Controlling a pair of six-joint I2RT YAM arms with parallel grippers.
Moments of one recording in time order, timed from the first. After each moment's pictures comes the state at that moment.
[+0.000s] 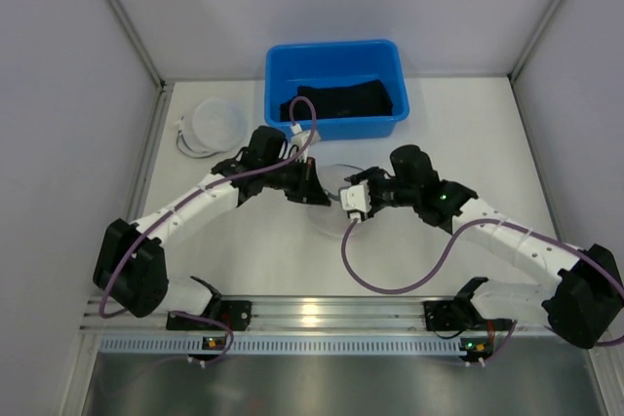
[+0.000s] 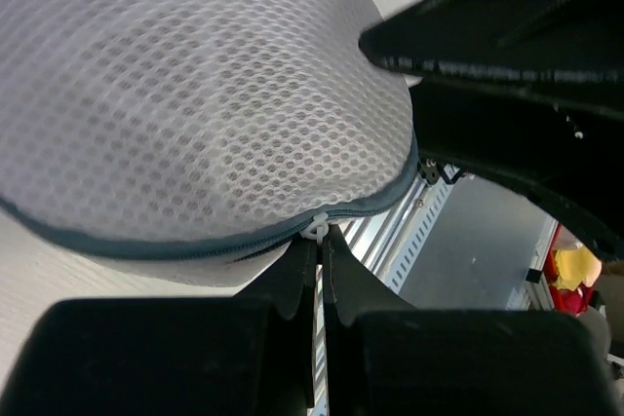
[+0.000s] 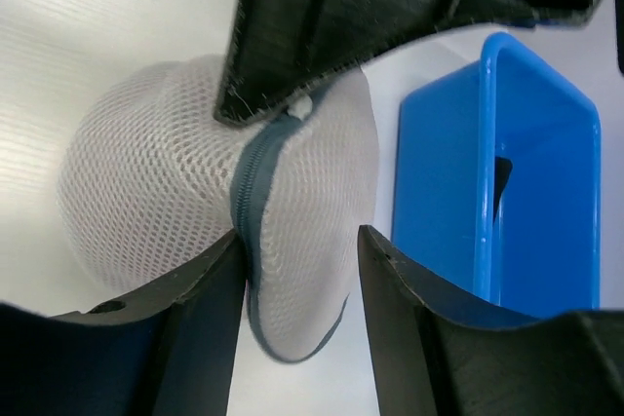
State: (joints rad) left arm -0.56 1.38 0.98 -0.33 0.69 -0.42; right arm 0.71 1.17 0.83 -0.20 -0.48 -1.10
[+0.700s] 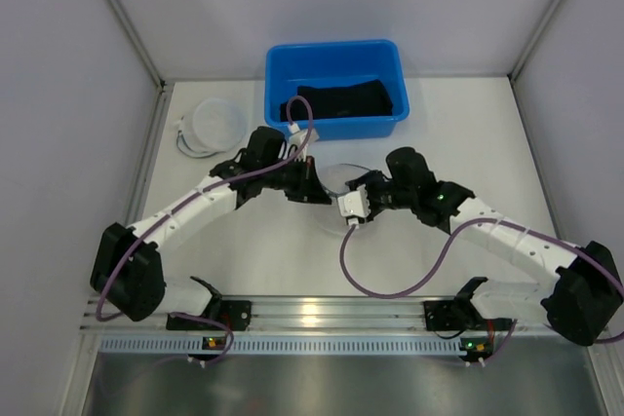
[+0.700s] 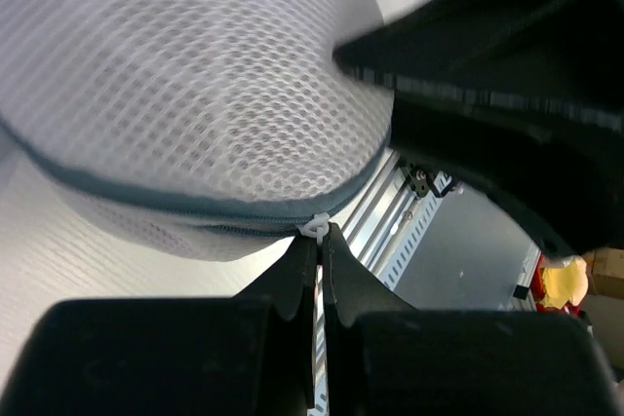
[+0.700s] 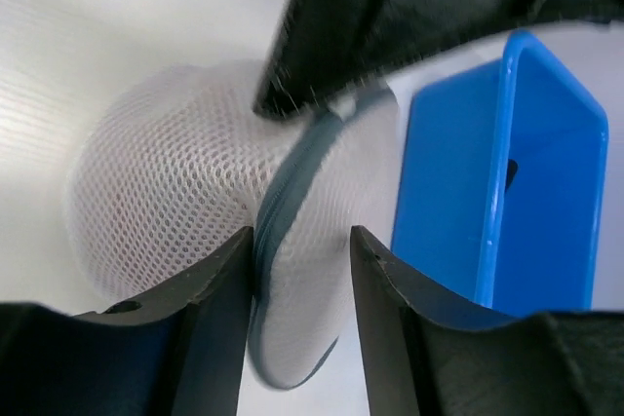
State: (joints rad) left arm -0.58 1.38 0.99 -0.30 0.66 -0.48; right arm 0.75 1.18 0.83 -0.26 -0.44 -1.16
